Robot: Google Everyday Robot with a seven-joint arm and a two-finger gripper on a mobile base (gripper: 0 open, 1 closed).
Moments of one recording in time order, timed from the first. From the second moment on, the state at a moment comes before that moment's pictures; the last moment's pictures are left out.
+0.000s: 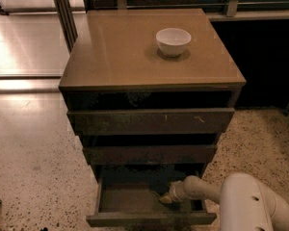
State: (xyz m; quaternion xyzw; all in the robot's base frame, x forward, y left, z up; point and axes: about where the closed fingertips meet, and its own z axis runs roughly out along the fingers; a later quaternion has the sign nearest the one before) arm 0.585 -0.116 0.112 -0.47 0.83 0.16 0.24
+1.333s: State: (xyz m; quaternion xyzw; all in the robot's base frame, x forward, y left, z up) arm 0.538 -0.091 0.224 -0.52 0.80 0.23 0.19
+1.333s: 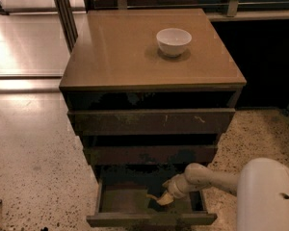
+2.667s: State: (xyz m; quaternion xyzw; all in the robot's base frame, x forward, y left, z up) arm 0.514 -0.037 0.375 -0.58 0.76 0.18 0.23
